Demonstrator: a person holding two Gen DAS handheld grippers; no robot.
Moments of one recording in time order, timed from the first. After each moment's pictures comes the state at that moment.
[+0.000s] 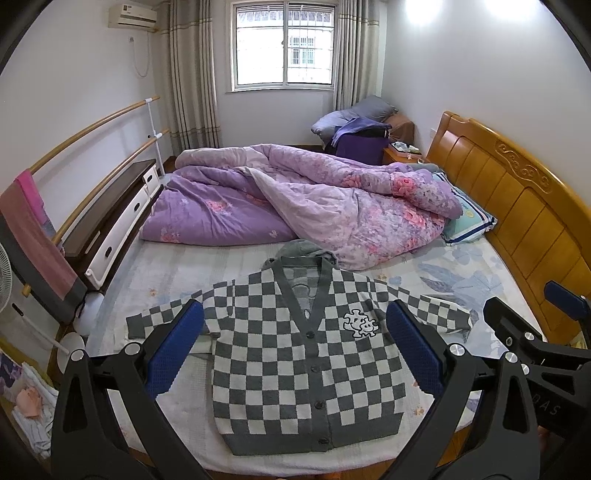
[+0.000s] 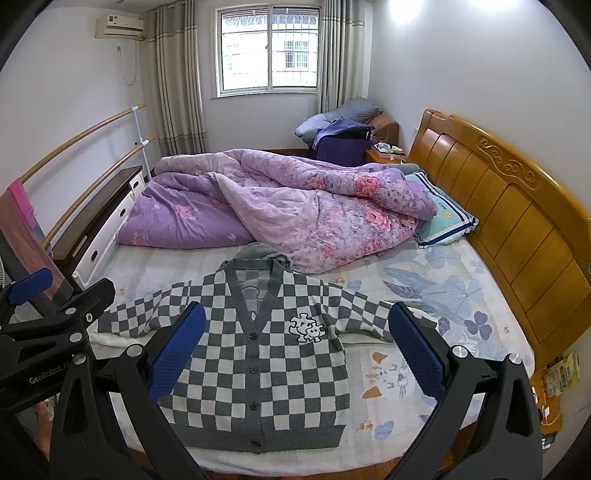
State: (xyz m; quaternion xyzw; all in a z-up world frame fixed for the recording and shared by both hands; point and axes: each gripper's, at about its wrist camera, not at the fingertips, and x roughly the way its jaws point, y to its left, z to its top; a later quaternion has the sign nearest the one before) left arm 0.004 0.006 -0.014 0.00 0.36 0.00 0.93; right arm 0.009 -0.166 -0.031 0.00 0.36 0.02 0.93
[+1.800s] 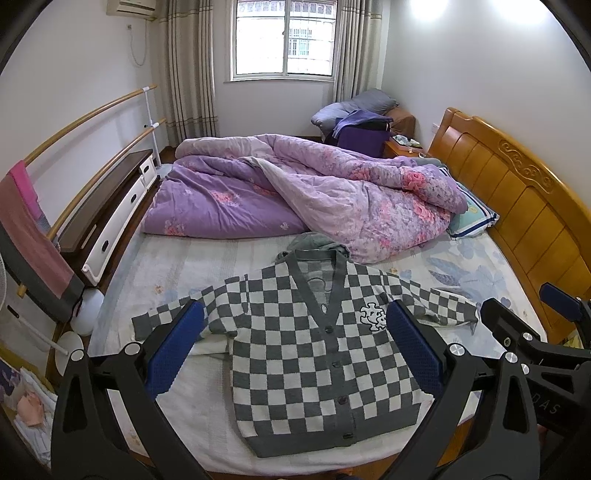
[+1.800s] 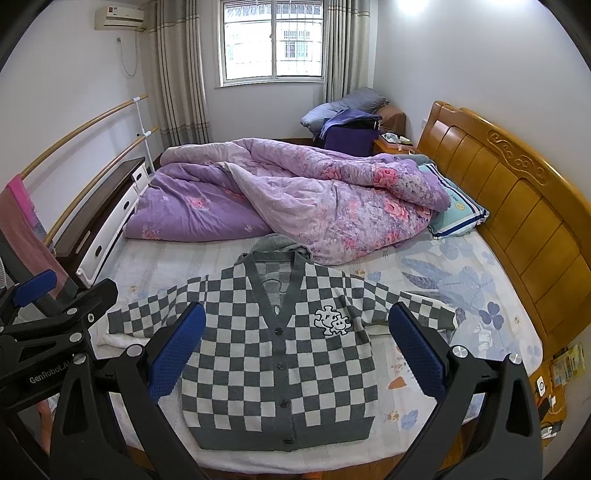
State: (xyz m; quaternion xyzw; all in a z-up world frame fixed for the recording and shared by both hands) left arm 0.021 0.059 -0.032 -0.01 0.37 0.00 0.93; right arm 0.031 -0.129 -0.039 0.00 0.38 0.03 0.93
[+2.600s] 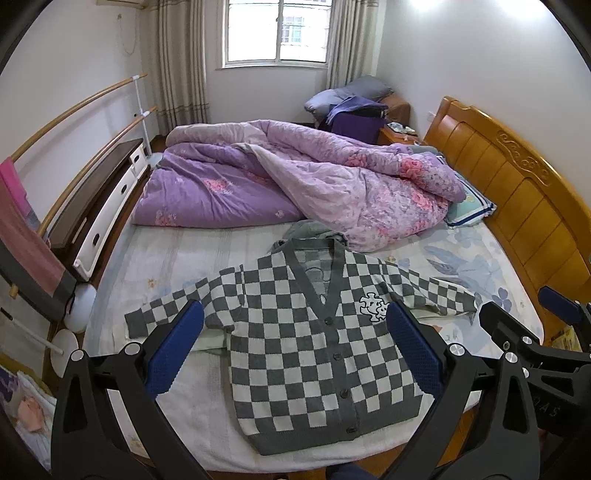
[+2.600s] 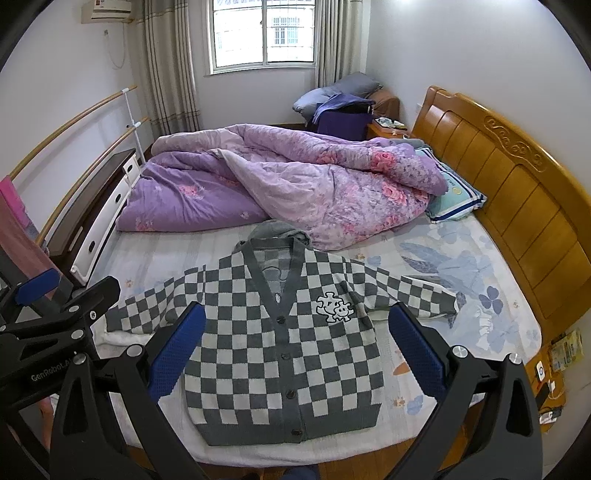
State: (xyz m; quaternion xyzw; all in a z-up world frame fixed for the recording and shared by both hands) left arm 0.055 0.076 -0.044 -0.02 0.41 -0.02 0.91; right arm 0.053 -0.101 -0.059 0.00 0.41 0.02 0.91
